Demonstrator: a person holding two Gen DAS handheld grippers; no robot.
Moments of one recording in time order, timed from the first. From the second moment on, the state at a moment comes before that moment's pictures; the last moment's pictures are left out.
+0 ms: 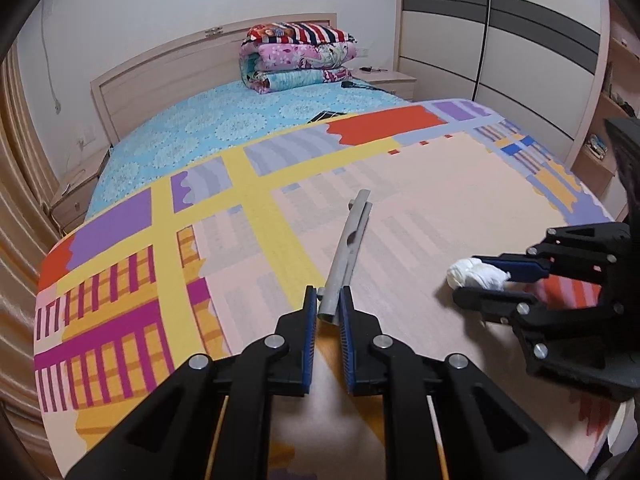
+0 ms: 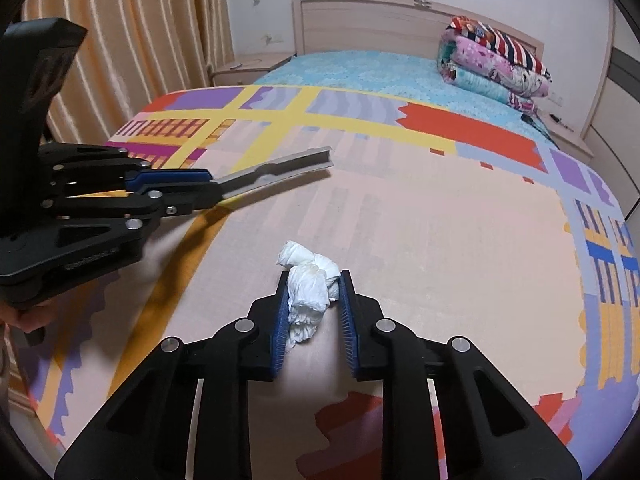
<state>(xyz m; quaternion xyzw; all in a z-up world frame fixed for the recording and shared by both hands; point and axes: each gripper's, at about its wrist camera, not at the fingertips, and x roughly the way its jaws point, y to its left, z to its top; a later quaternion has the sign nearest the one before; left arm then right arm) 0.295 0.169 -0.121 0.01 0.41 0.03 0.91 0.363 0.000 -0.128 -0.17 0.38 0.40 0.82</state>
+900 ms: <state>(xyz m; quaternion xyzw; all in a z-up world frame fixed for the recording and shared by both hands) 0.182 0.109 -0.053 0.01 0.35 0.02 0.93 0.262 -0.060 -0.059 -0.16 0.32 0.46 0.81</state>
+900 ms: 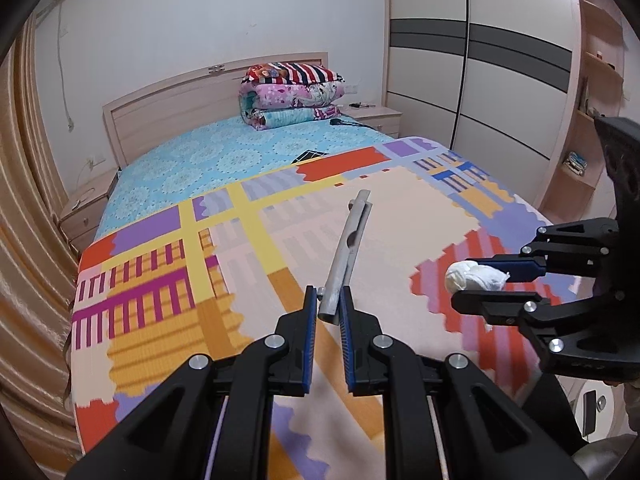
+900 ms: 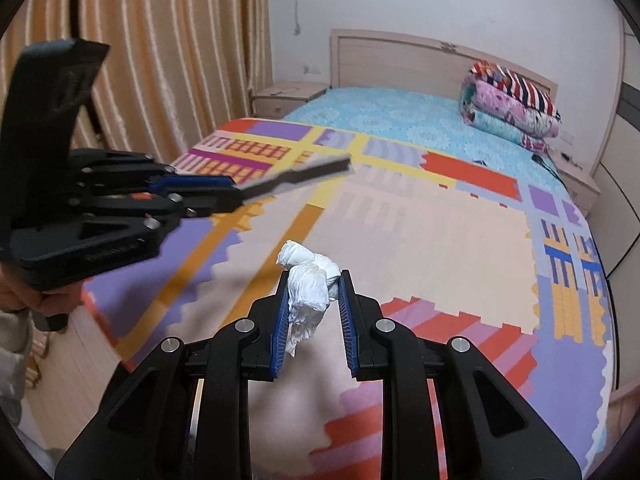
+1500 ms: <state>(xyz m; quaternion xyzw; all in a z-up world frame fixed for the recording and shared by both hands) 0.076 0.056 -0.057 -0.03 0.34 0.01 0.94 0.206 -0.122 -0.058 -0.14 0.31 0.49 0.80</state>
